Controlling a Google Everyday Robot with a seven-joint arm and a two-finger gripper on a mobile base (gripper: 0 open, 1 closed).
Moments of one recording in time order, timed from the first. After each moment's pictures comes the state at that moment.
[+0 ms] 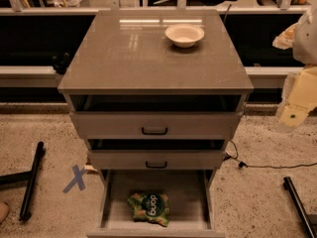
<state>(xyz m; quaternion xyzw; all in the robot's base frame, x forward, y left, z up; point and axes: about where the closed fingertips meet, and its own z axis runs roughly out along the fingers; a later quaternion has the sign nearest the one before) 0.438 -0.217 0.977 -0.60 0.78 -0.03 0.16</state>
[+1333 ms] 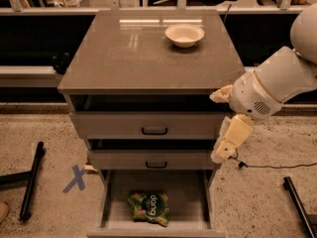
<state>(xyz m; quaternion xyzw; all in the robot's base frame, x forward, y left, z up) 0.451 -0.126 0.846 -0.61 0.74 0.21 0.21</state>
